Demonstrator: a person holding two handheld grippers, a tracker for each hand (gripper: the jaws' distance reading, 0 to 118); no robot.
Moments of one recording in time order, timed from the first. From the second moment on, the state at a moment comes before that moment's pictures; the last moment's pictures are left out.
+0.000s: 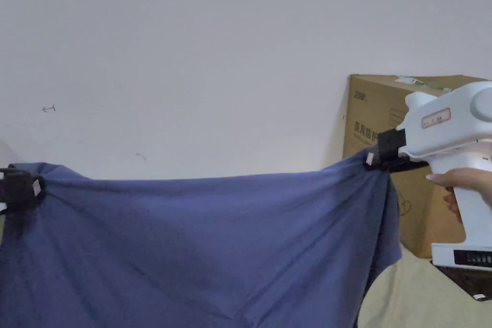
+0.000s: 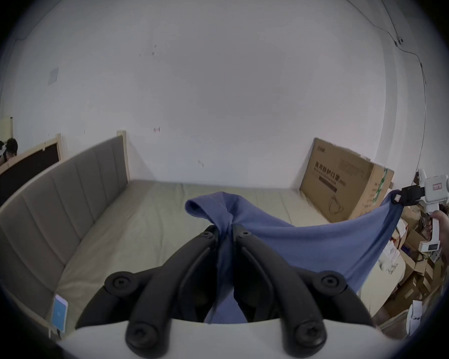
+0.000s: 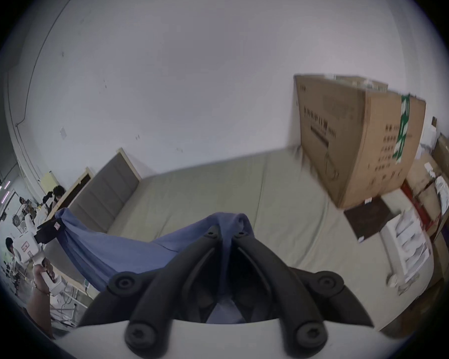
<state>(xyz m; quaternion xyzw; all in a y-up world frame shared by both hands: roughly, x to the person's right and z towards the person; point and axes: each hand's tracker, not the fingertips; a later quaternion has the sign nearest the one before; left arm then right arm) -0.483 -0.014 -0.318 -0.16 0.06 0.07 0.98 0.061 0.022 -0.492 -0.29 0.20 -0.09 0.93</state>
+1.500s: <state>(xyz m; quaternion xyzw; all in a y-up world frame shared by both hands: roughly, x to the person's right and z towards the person) -0.417 -0.292 -0.243 -0.38 0.03 0.20 0.90 0.132 -0.282 -0.302 -0.41 0.11 -0.07 0.90</state>
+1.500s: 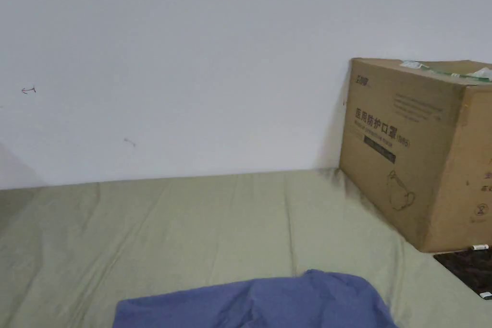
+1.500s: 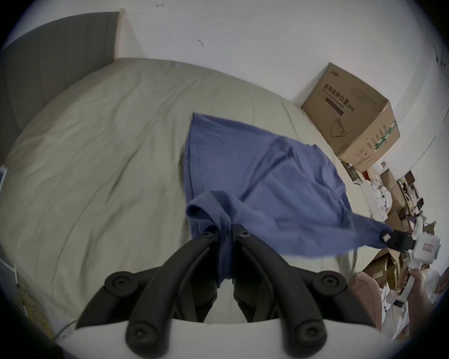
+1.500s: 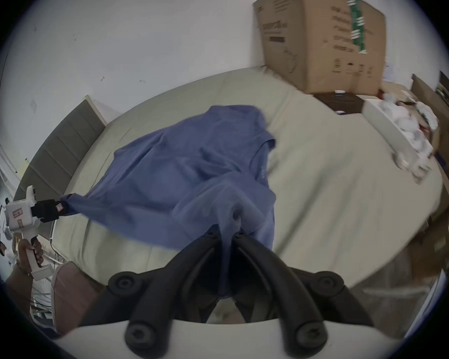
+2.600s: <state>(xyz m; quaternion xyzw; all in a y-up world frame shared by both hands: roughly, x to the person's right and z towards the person) -0.382 -0.203 -0.245 -0.13 0.05 0.12 0.98 0.053 -0.200 -0.308 -0.14 0.18 -0.15 0.96</state>
